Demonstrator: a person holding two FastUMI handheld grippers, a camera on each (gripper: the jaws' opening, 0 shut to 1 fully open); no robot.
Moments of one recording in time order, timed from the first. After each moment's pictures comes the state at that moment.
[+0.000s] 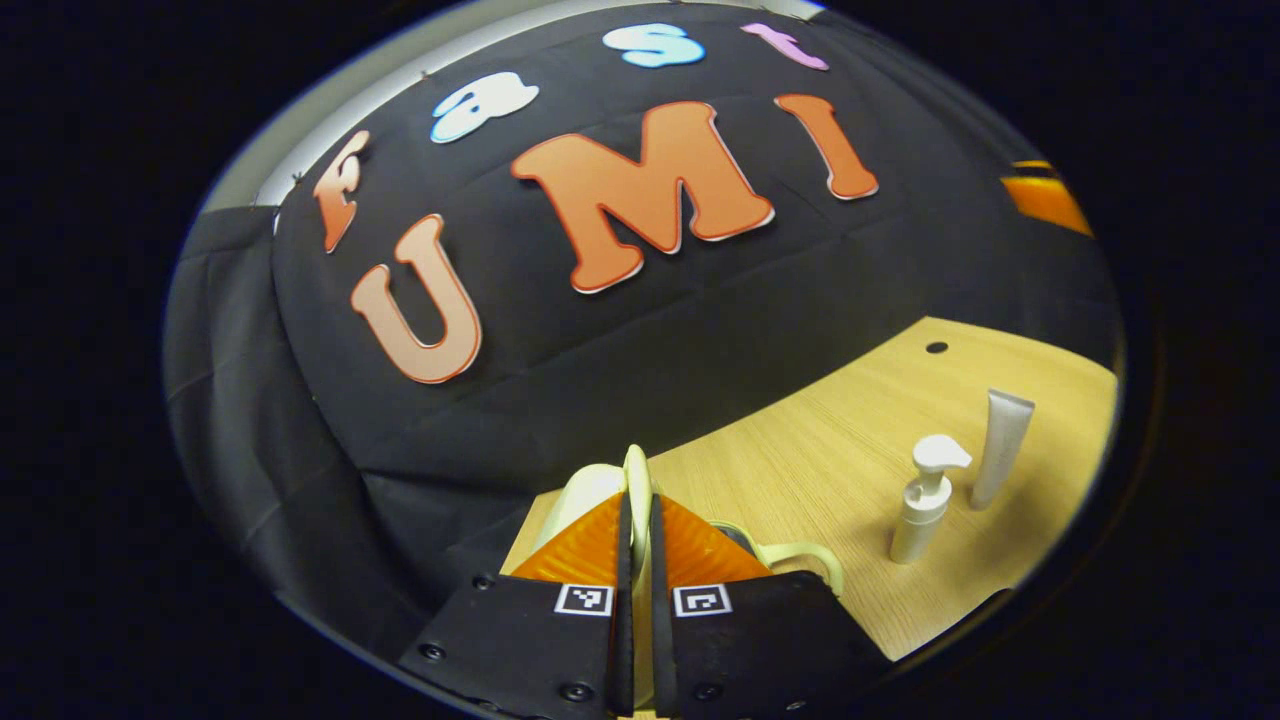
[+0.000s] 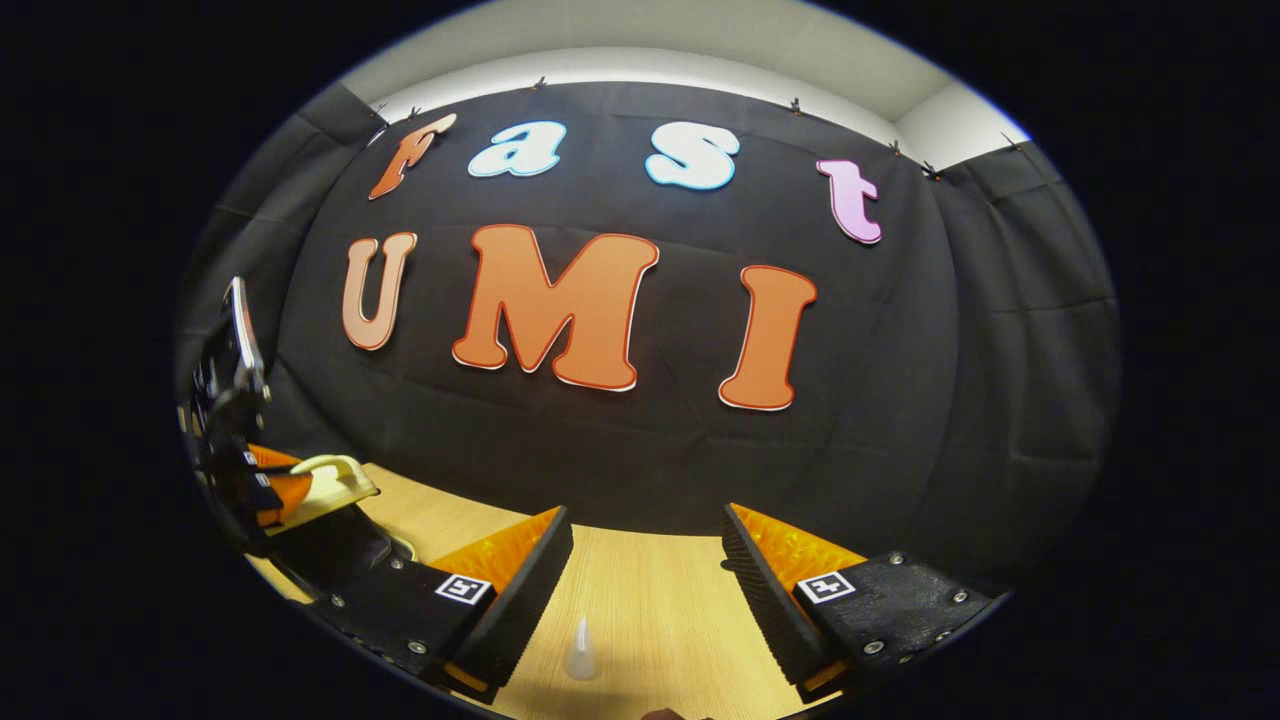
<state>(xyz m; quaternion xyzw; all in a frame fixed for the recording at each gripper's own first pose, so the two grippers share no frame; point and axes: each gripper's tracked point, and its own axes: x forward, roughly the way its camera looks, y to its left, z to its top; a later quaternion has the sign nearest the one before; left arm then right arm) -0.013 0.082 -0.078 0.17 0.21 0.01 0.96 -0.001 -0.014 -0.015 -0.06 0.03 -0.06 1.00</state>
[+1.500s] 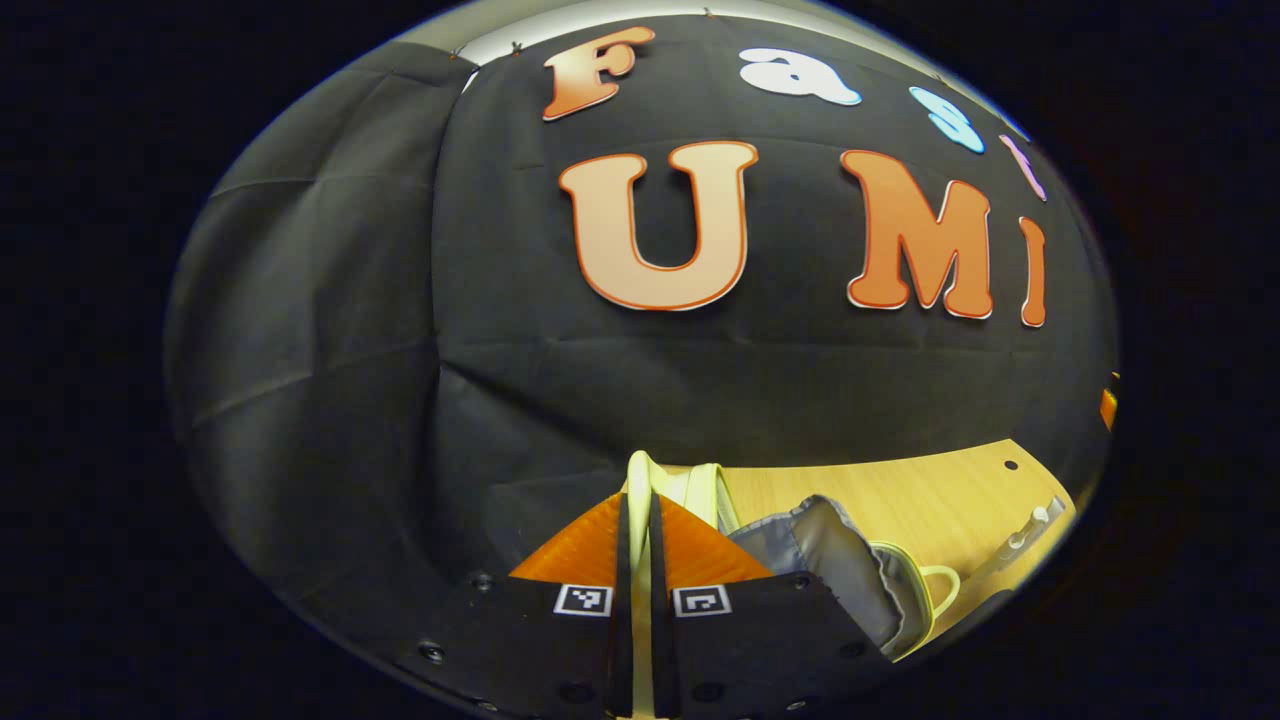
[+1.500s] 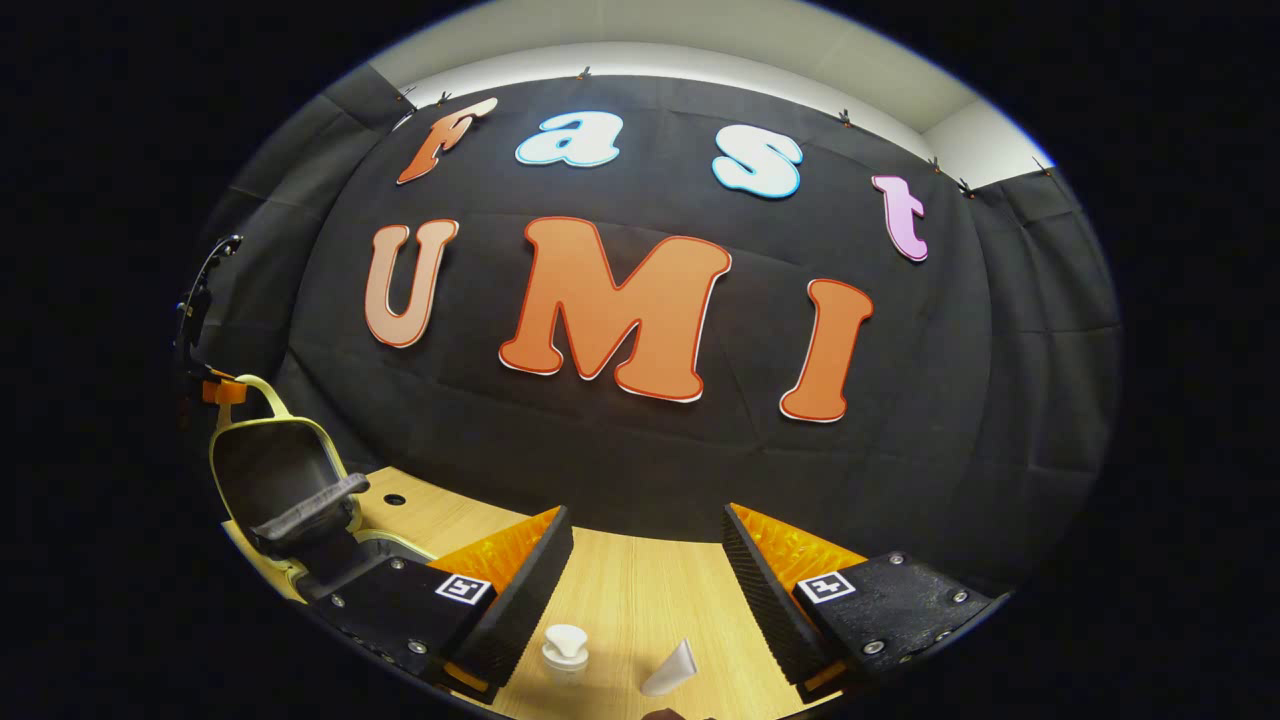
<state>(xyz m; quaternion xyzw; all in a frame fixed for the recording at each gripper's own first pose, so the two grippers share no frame) -0.010 0.211 -0.080 -0.03 0.23 0.12 0.97 0.029 0.092 -0.009 -0.07 0.03 -0.05 1.00</state>
